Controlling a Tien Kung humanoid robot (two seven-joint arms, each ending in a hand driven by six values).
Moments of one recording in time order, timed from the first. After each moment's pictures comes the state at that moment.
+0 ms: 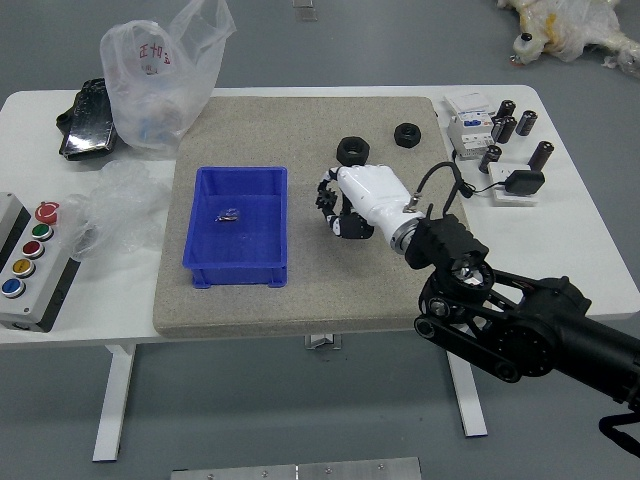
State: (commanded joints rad) left arm -0.15 0.16 -1.00 -0.28 1.46 -0.14 0.30; right arm 0.79 -0.17 0.41 1.24 -1.93 -0.24 -0.38
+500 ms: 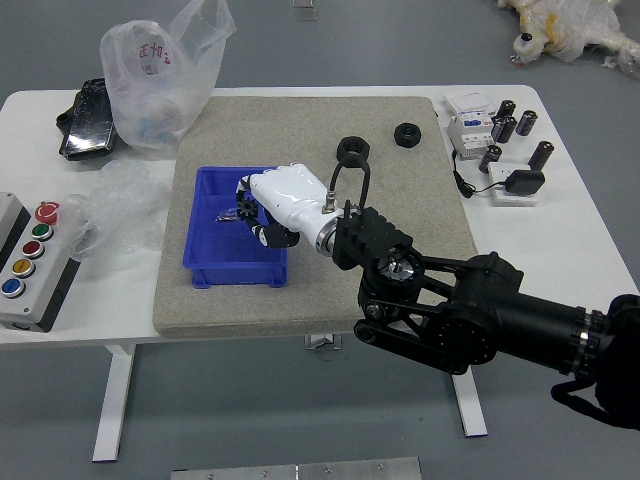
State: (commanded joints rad) left arm -0.16 0.16 -1.01 -0.28 1.48 -0.15 0.30; right arm 0.90 -0.05 0.28 1.17 -1.90 -0.21 -0.39
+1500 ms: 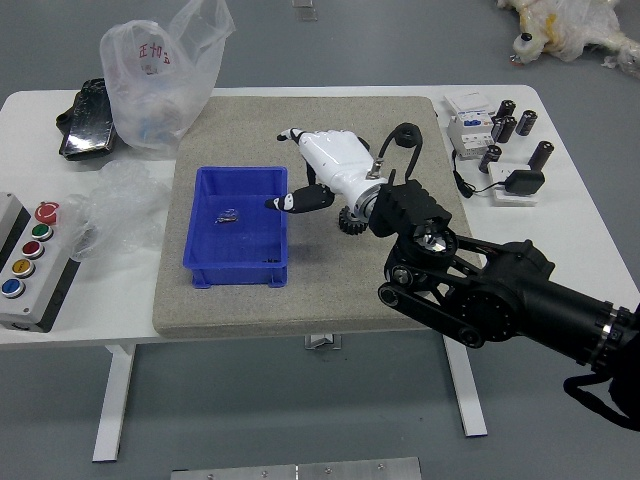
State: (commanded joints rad) left arm -0.15 0.15 -1.02 -0.28 1.49 -0.15 0.31; right arm 0.88 -0.13 0.45 1.09 -1.87 -0.23 -0.40
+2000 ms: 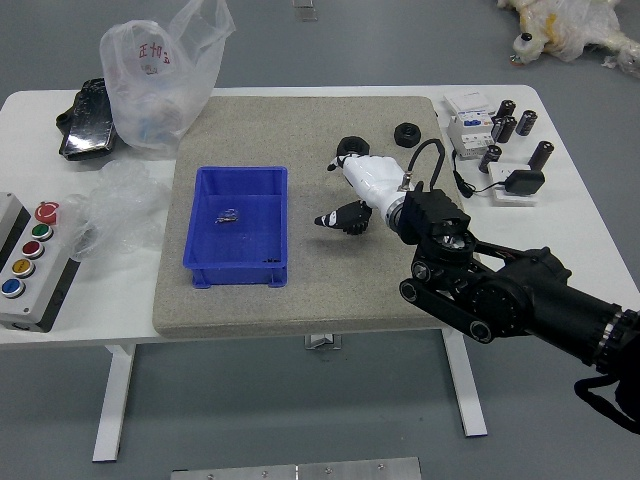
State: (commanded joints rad) left arm -0.15 0.15 -1.02 -0.28 1.48 -0.15 0.31; right arm 0.86 -0.13 0.39 0.95 -1.80 -0.17 -0.39
